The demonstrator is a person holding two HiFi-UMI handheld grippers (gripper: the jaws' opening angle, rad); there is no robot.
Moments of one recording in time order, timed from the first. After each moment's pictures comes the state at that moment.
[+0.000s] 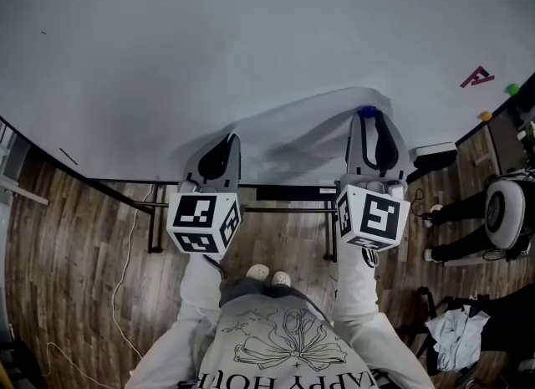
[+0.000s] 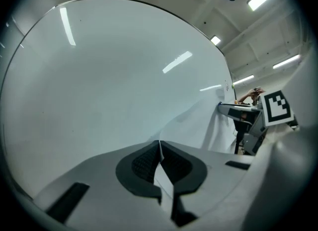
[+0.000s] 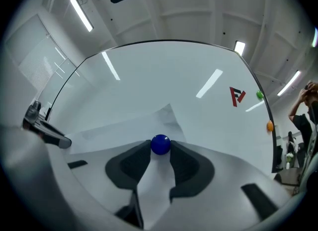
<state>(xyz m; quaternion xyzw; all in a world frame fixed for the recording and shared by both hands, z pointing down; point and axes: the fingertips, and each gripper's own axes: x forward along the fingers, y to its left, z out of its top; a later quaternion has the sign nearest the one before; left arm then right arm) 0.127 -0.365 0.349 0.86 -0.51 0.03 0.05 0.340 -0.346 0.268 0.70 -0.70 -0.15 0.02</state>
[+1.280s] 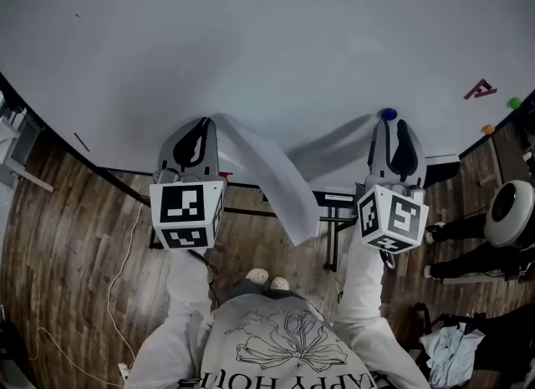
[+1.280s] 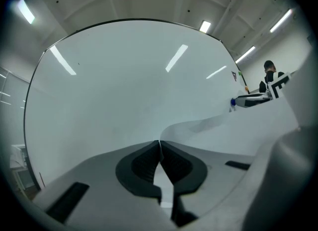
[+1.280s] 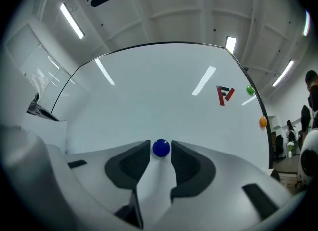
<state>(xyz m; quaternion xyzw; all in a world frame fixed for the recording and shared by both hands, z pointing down) 0.063 -0.354 0.293 0.80 -0.60 0.09 -0.05 0.363 -0.335 0.257 0.70 -0.70 -0.12 -0.02</state>
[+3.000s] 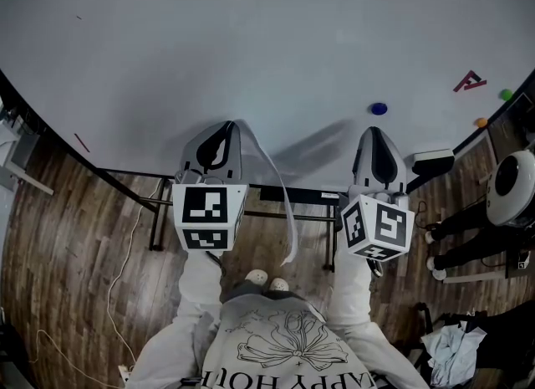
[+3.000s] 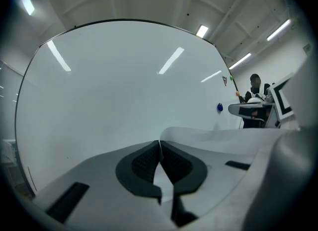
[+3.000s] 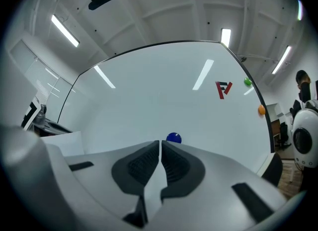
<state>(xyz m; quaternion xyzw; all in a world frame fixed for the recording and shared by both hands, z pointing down) 0.114 -0.338 0.295 0.82 -0.56 0.08 -0.04 0.344 -0.313 0.269 0.68 -0.73 -0.08 -0.04</state>
